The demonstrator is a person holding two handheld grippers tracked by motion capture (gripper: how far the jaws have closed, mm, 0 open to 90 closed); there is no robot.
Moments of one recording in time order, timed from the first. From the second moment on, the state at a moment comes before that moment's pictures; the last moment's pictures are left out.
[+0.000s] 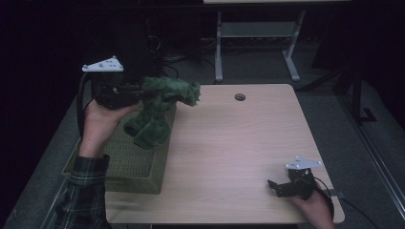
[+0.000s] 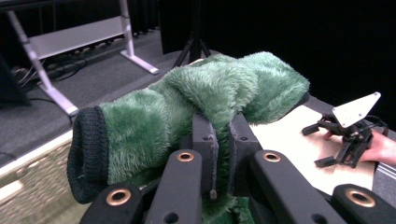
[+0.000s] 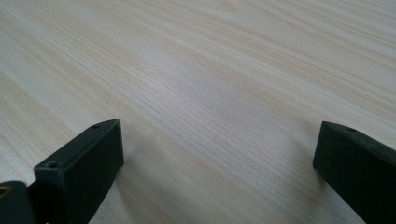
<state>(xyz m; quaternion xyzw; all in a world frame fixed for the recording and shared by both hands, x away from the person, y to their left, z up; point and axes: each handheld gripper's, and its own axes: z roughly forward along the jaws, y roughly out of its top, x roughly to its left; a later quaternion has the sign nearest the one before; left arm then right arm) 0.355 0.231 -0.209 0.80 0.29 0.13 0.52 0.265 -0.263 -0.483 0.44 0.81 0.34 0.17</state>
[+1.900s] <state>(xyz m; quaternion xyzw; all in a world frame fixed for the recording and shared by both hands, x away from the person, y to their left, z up) 0.356 0.035 -0.398 0.84 0.28 0.01 0.46 0.265 -0.263 -0.483 0.44 0.82 0.34 0.17</state>
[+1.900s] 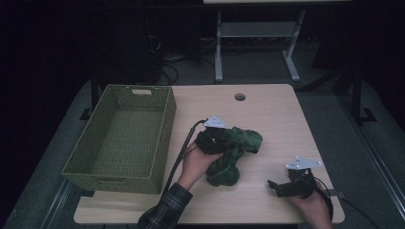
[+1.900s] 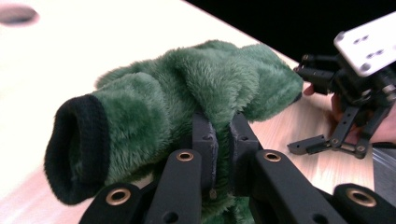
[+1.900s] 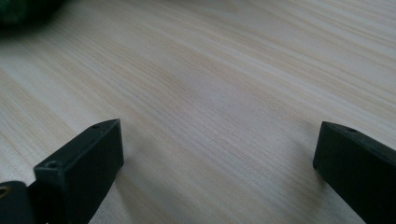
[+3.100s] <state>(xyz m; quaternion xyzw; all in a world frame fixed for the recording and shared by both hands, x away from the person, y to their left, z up) 0.323 0.084 -0.413 0.85 0.26 0.03 0.46 0.265 -0.263 -0.483 0.44 0.81 0.34 0.17</state>
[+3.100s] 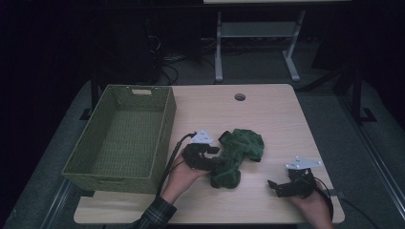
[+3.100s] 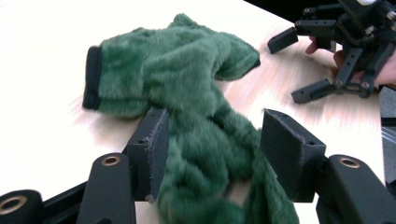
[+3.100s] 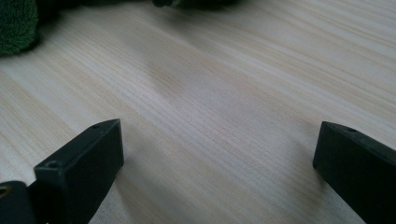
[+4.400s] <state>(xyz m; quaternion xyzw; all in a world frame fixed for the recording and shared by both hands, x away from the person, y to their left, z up) 0.316 0.114 -0.468 0.87 0.32 0.05 0.38 0.245 -0.185 -0.439 0.32 0.83 0.44 0.09</state>
